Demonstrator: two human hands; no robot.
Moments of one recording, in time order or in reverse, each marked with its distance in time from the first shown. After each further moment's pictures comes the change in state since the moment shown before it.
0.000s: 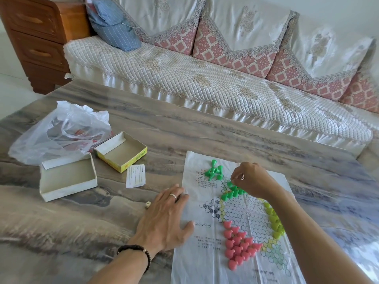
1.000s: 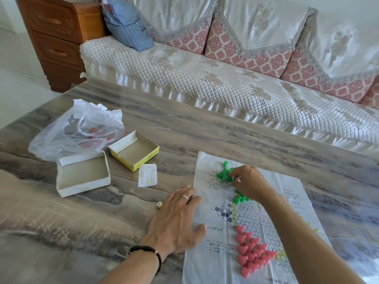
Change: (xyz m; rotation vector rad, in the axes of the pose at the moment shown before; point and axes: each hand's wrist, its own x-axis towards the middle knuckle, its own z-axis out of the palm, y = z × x) left_hand 0.001 -0.001 0.001 -0.007 0.002 -0.001; right_hand 0.027 -0.016 0.035 -0.007 0.017 0.024
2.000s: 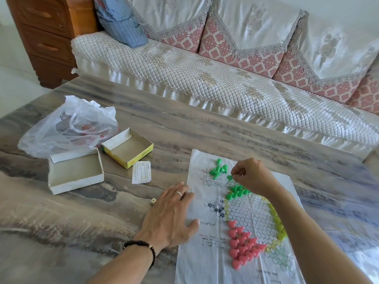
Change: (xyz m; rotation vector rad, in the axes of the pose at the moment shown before) left_hand -0.001 -0.001 0.003 -0.011 0.034 0.007; right_hand -0.022 -0.001 -0.036 0.145 0.020 0.035
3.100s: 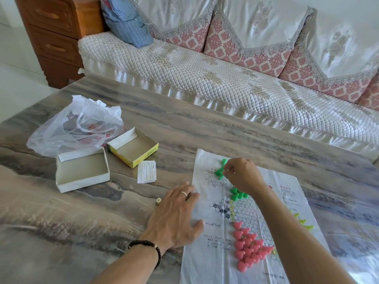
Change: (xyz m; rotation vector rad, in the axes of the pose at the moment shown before) left_hand 0.000 0.002 -0.003 0.009 0.000 -0.003; right_hand 0.022 -0.016 0.034 -0.089 0.081 0.004
